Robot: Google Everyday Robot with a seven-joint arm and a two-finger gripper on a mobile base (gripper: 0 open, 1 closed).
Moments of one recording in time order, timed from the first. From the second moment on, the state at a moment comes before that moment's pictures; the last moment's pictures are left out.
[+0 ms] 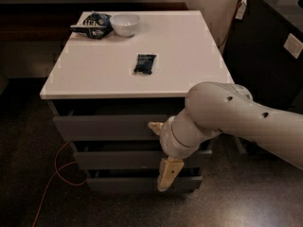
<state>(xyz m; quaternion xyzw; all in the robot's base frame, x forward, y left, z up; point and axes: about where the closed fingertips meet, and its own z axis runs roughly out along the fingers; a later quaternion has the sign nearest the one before) 0.440 -0.029 0.727 -0.74 0.63 0.09 0.22</state>
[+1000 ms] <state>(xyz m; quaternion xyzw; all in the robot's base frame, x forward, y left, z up) 0.464 0.007 0.607 -0.77 0.60 0.07 0.22</state>
